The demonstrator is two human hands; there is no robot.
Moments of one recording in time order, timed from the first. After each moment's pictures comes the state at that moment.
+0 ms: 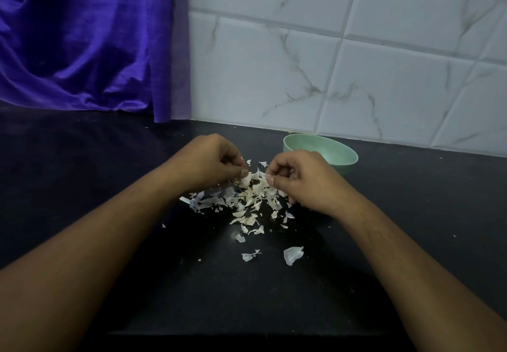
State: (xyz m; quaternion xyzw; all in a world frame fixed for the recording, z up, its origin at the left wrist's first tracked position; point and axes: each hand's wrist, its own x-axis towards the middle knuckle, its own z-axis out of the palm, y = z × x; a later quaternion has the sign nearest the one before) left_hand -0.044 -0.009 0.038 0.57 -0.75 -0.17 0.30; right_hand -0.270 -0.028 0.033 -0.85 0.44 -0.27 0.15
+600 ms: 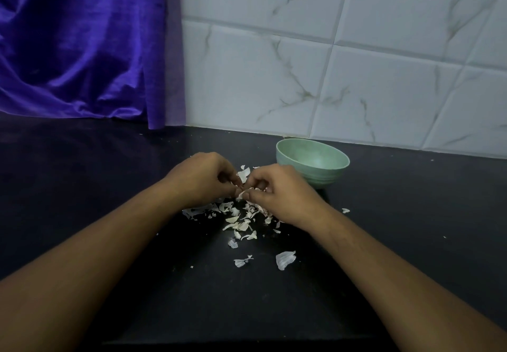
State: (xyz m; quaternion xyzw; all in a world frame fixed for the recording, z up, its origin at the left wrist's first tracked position) left_hand -0.047 -0.016 0.023 0.60 -0.76 -0.09 0.24; right_hand -0.248 -0.031 0.013 -0.86 0.43 -0.26 0.11
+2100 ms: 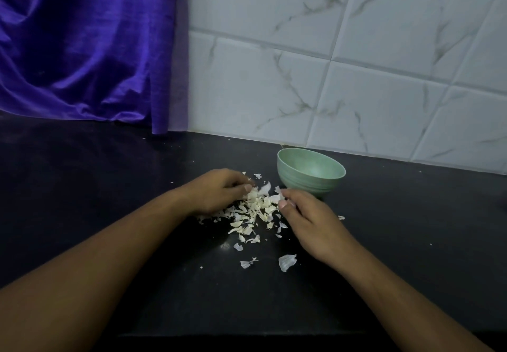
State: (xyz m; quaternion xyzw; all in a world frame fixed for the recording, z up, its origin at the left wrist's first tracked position) left_hand -0.048 -0.025 0.009 0.51 -0.80 -0.19 0.25; right_hand -0.288 0.019 -0.001 -0.80 0.50 -0.30 0.15
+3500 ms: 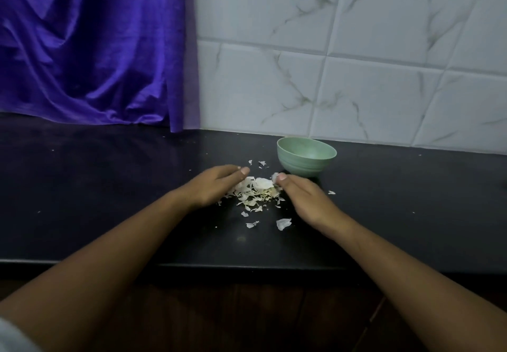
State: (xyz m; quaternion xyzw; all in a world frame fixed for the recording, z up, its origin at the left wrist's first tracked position) left_hand -0.045 0.043 0.009 0.53 -0.73 -0.26 0.33; right_hand -0.285 0.033 -0.004 -0.74 0.47 -0.38 0.31
